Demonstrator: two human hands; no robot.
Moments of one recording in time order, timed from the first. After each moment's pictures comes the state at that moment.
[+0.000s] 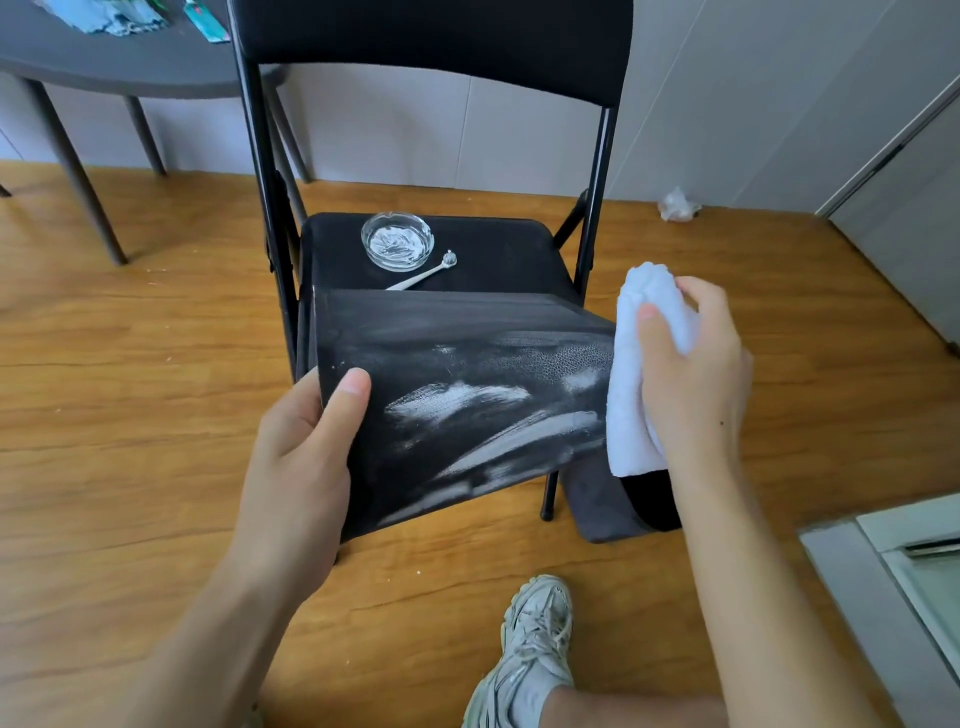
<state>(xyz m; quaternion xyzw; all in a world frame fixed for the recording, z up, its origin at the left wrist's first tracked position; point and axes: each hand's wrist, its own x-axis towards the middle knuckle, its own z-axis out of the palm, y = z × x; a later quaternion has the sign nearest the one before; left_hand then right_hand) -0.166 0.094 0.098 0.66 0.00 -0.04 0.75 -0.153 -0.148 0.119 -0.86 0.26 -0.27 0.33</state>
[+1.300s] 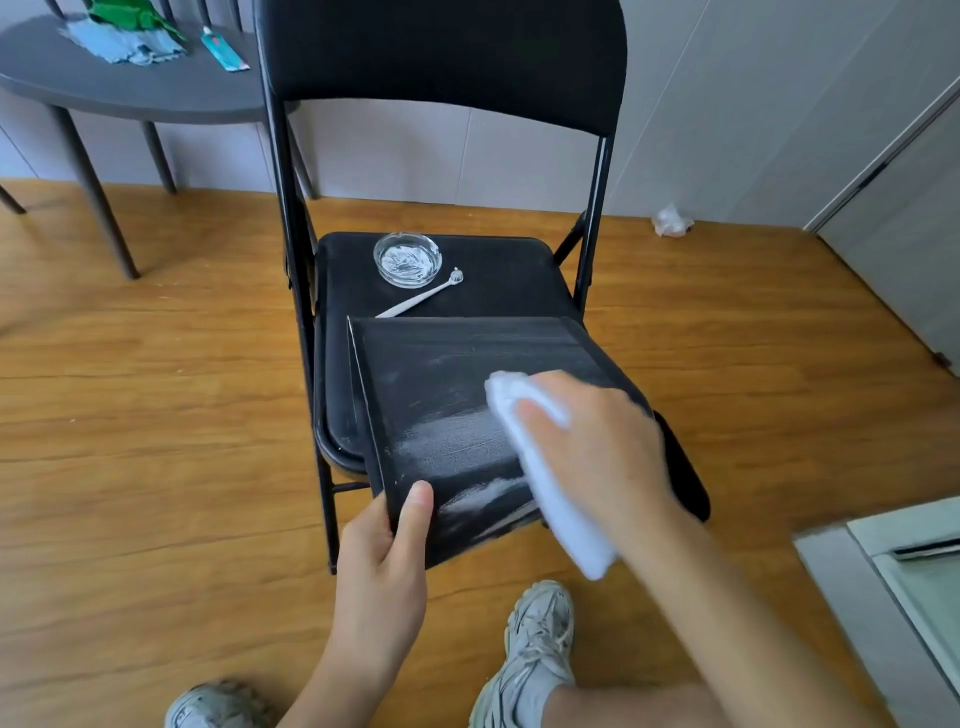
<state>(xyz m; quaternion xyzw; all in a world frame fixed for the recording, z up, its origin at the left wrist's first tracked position) -0.219 0.079 0.060 0.69 0.02 -0.01 0.73 -0.194 -0.070 0.143 -0.99 0.03 -0.07 0.15</state>
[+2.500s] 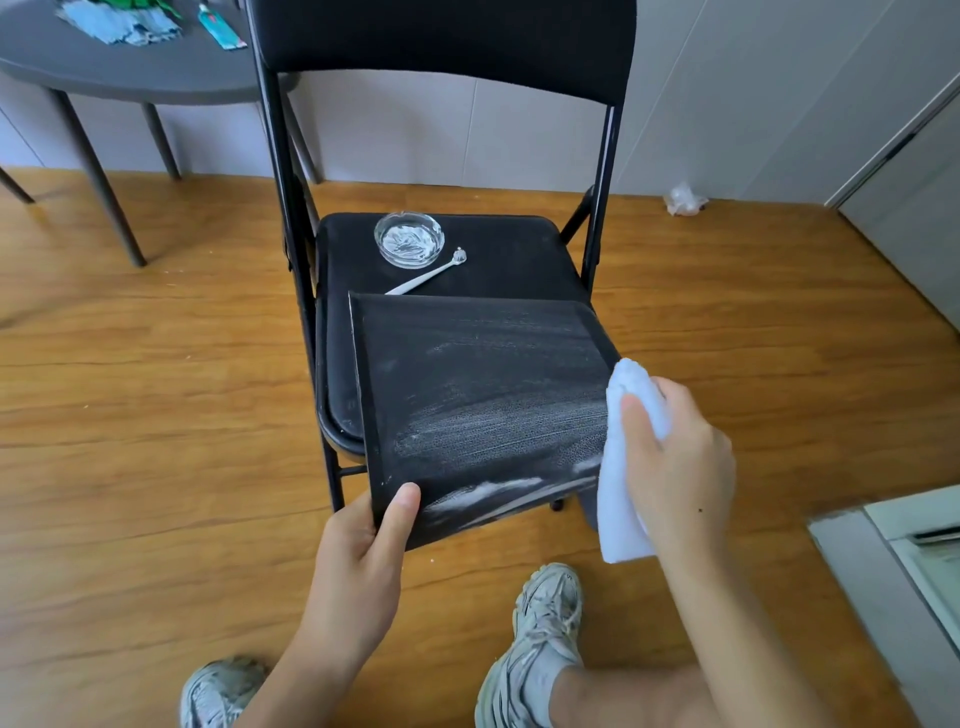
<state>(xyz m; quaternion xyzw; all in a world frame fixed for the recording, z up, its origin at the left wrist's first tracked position) -0.222 0.094 0.053 0.74 0.00 -0.04 0.67 -0.213 -0.130 0.081 -0.91 0.27 -0.18 0.25</state>
